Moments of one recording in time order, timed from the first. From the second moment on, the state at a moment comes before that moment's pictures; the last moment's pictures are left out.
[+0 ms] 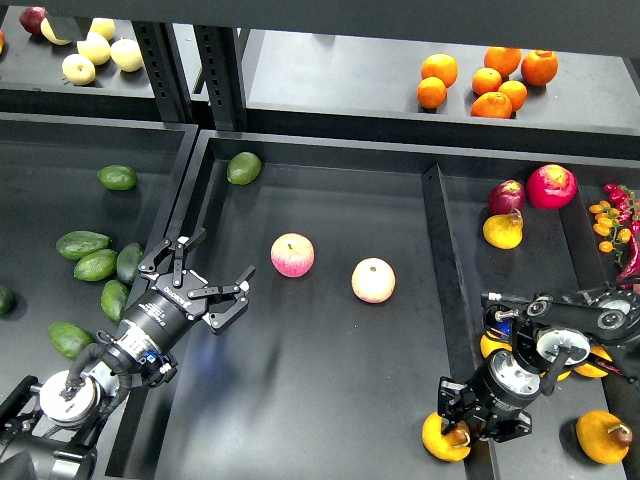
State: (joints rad) left arm -0.09 0.00 -1.39 -1.01 -0.13 -0.49 0.49; right arm 1.02 -0.31 -0.42 0.93 -0.21 0.58 -0.49
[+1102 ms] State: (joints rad) left arm -0.07 0.00 -1.38 -1.01 -0.13 -0.49 0.49; right arm 1.23 -0.58 -0.41 0.98 -0.09 0.58 -0.49
